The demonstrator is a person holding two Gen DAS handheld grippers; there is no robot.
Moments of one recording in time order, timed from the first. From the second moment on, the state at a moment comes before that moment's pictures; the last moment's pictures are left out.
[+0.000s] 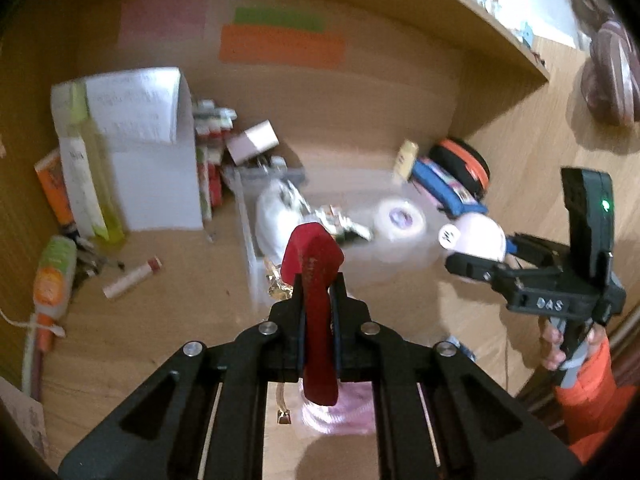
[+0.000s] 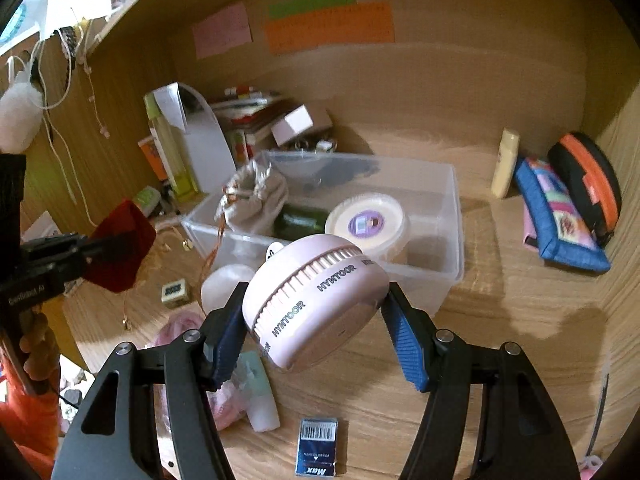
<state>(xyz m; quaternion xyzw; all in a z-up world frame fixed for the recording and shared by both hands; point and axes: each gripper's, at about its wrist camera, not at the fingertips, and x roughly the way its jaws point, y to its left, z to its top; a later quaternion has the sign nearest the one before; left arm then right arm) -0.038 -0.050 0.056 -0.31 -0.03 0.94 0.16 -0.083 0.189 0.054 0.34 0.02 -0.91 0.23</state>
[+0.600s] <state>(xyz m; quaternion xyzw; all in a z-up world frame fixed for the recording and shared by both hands) -0.110 -0.060 0.093 -0.29 -0.09 0.94 0.15 -0.127 0.194 0.093 0.30 -0.01 -0.93 0.22</state>
